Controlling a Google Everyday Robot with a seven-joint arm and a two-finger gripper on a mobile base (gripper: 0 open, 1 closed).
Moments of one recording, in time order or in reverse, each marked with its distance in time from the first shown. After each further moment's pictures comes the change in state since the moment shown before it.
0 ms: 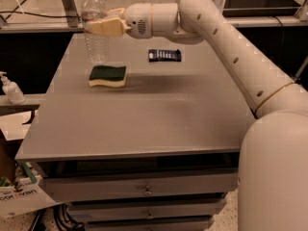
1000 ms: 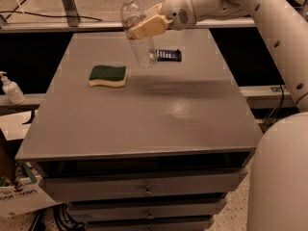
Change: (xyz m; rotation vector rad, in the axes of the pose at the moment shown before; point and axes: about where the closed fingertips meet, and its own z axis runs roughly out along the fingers) arm 0.013 0.002 -0.111 0.062 0.347 -0.058
